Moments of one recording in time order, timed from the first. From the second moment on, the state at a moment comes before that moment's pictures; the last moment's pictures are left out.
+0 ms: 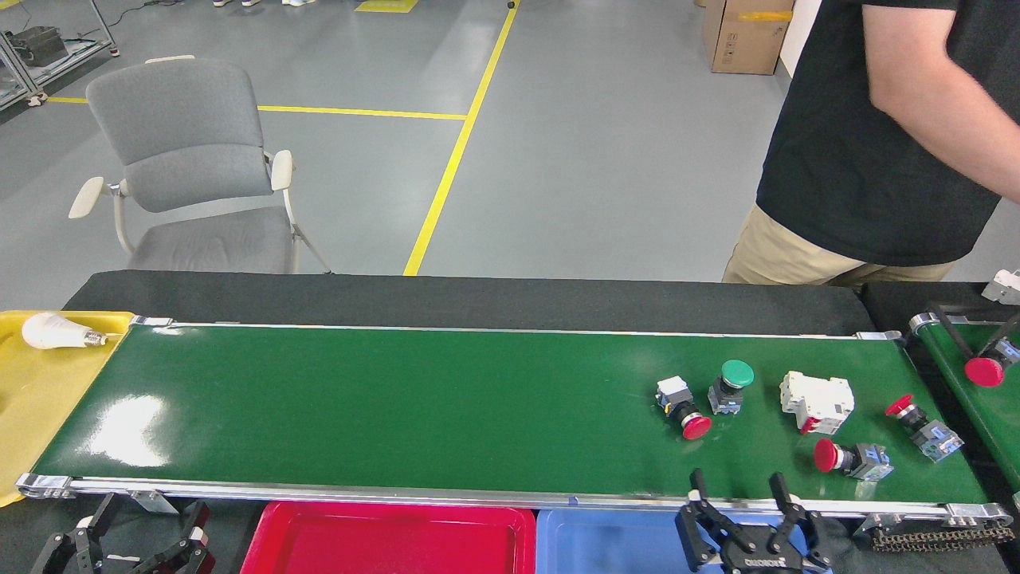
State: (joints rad) left arm 0.35 0.19 0.36 -1.75 -1.39 -0.37 0.06; right arm 0.13 0.06 0.14 -1.64 1.42 0.10 -0.04
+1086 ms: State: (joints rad) left arm 0.30 0.19 0.34 -1.72 -1.40 -0.37 0.07; right arm -0.19 0.11 0.39 -1.31 1.43 0.15 0.06
